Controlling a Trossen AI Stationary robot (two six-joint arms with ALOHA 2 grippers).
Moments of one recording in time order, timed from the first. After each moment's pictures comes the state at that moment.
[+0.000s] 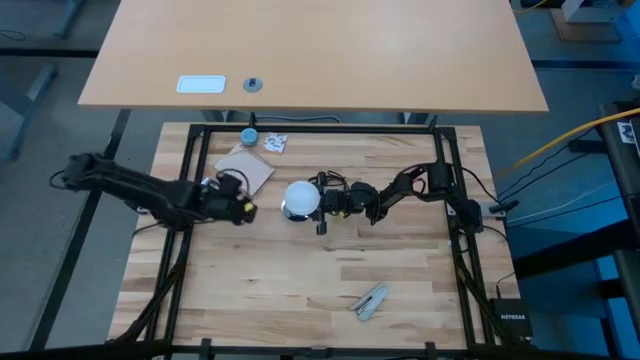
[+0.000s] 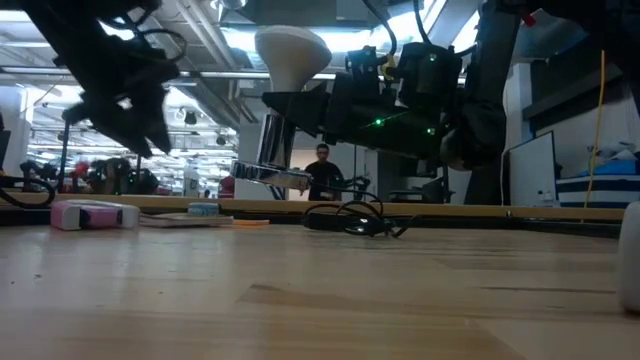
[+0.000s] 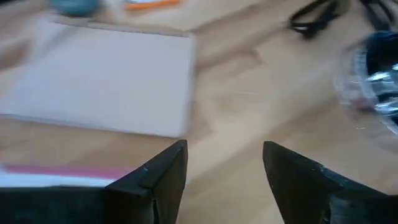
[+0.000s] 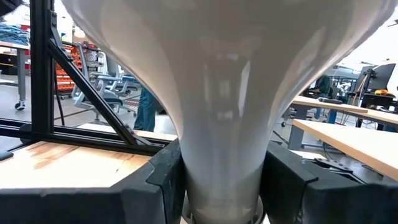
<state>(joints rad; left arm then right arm) -0.18 1.03 0.61 -0.73 -0.65 -1.11 -0.08 2.19 0.90 1.55 -0.16 -0.11</state>
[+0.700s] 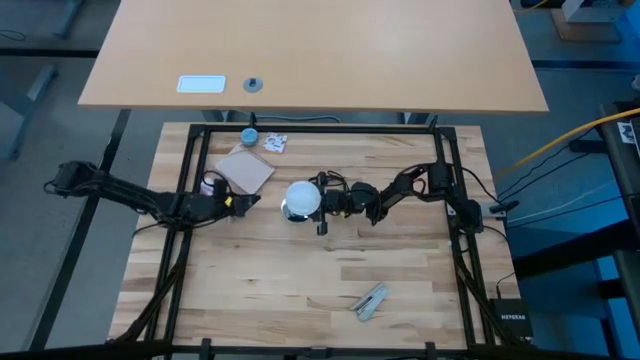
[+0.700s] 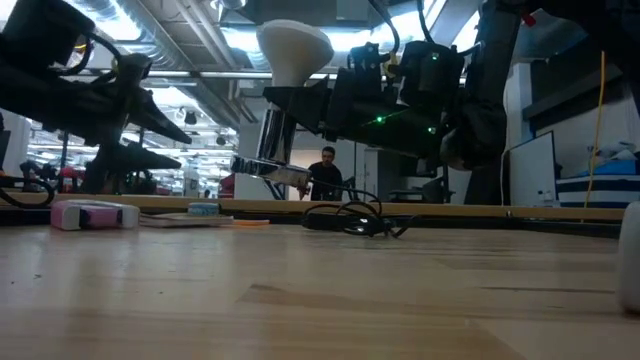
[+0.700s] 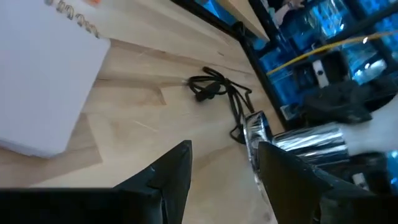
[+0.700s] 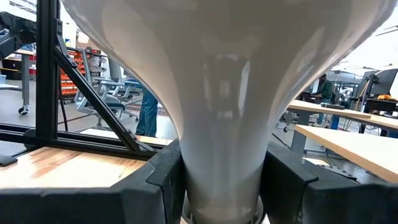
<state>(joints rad) -0.15 0.70 0.01 0.35 -0.61 -1.14 -0.08 2.19 0.90 1.57 -0.17 -0.11</state>
